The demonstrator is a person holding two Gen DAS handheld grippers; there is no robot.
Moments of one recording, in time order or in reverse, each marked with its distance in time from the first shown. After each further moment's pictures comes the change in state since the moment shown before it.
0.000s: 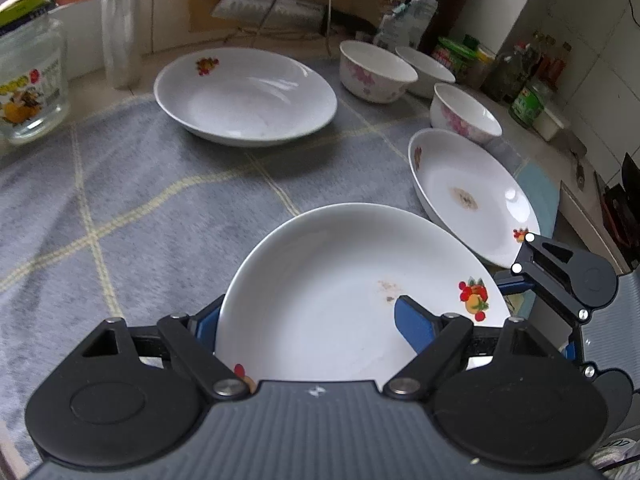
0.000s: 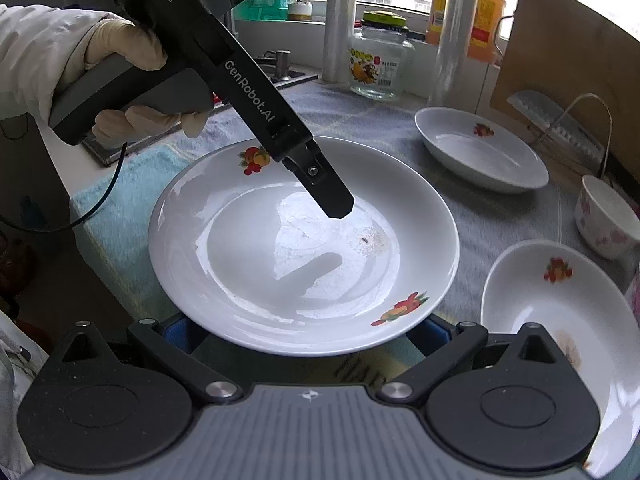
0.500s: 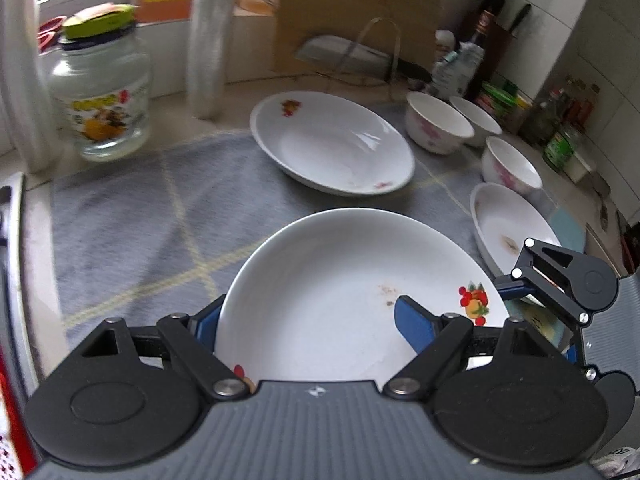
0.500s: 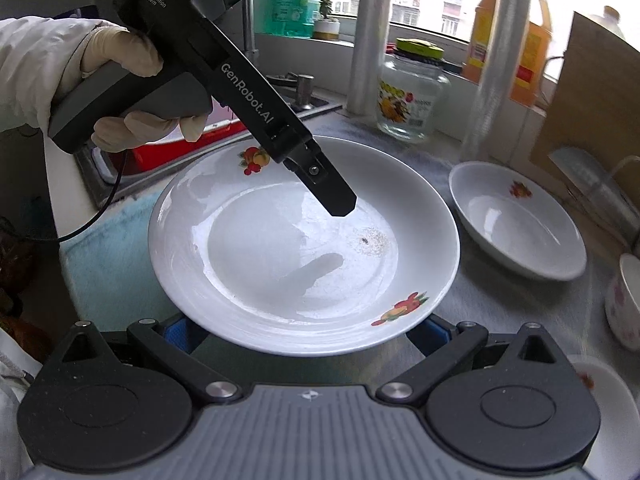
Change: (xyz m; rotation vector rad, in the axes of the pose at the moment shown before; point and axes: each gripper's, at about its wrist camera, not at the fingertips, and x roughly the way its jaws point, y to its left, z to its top) left arm -0.035 0.063 0.015 -0.062 -0.076 0.073; right arm 0.043 -0.002 0.065 -0.077 -0.026 0.056
